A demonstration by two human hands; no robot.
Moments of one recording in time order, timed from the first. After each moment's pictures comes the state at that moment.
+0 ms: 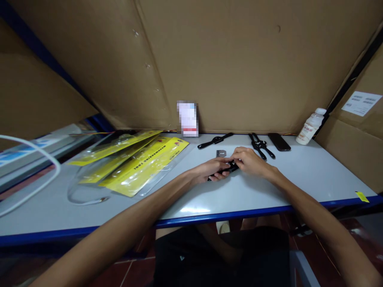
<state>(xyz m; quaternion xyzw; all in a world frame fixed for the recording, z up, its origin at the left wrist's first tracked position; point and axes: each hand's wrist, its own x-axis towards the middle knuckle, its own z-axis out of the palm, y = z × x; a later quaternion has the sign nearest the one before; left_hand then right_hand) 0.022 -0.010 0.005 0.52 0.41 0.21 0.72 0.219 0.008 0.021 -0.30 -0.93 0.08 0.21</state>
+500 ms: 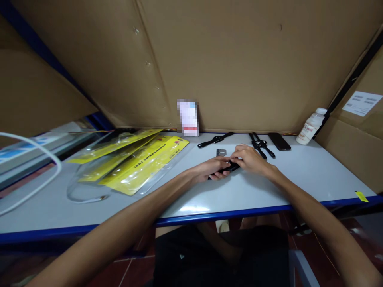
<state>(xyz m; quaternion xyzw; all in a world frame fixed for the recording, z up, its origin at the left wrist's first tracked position) 0.023 -0.011 0.005 0.52 0.41 0.21 0.72 0.219 0.021 0.012 -0.29 -0.93 0.04 0.20</state>
